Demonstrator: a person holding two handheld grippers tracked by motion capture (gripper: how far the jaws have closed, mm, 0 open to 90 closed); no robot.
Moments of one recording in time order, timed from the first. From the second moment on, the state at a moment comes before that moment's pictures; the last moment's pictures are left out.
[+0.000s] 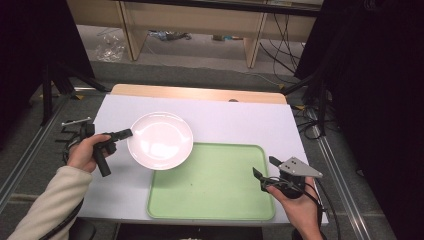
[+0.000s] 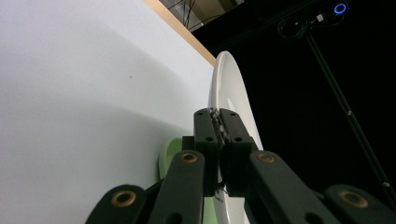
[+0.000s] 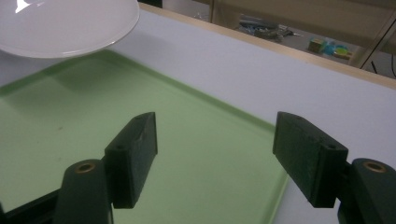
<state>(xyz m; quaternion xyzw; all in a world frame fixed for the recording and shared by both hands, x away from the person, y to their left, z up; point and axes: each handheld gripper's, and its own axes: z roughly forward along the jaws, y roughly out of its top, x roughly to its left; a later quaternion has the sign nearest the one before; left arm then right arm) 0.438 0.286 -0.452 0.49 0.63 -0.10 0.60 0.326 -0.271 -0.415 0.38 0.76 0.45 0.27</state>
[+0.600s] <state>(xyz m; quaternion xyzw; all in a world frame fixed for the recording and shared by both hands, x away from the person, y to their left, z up) 0.438 0.277 -0.453 0.50 0.63 -0.10 0.59 0.326 -0.270 -0.415 0.39 0.76 0.45 0.27</state>
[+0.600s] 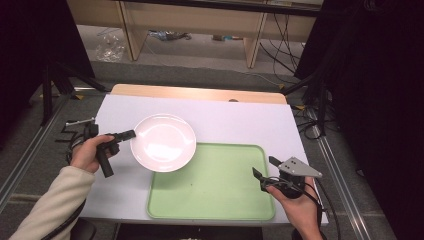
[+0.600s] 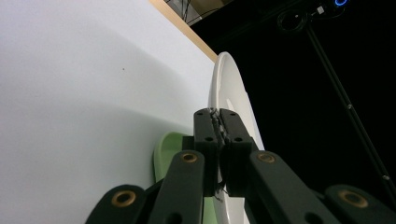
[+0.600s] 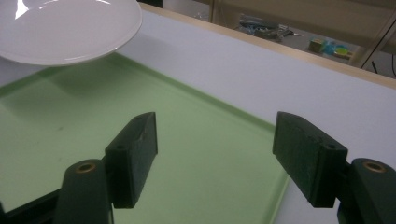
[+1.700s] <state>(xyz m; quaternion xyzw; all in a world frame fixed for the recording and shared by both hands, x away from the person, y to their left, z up) 0.434 0.261 -0.452 0.51 0.62 -0.12 0.58 0.326 -0.271 -0.415 0.38 0.76 0.45 0.27</state>
